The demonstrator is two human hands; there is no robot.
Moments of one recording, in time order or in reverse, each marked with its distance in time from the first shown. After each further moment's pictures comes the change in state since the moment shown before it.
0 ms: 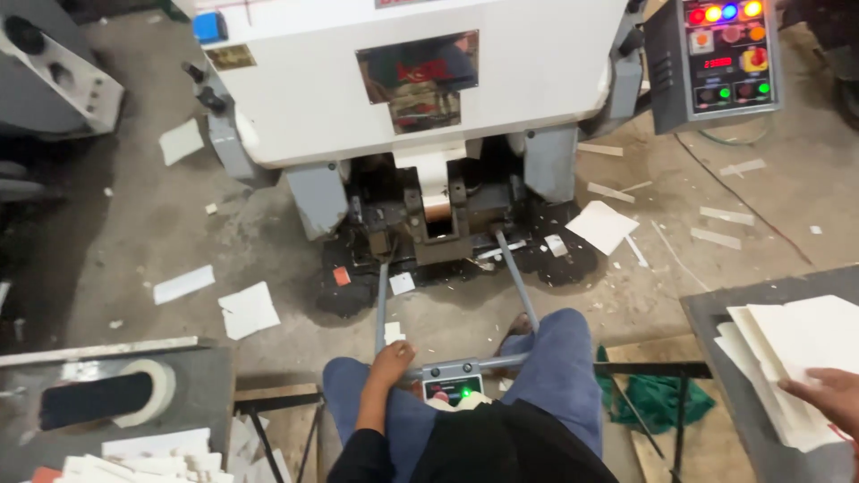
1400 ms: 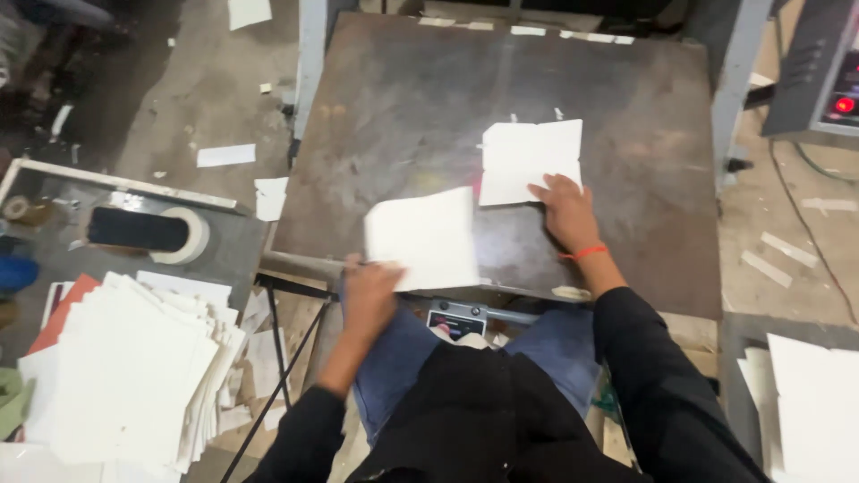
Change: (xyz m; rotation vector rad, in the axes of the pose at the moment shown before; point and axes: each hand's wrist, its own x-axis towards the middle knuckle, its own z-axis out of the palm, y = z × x) left_hand -0.169 0.104 -0.125 0.377 0.601 0.505; right_hand -0.135 -0.498 0.182 -0.036 0.170 -1.440
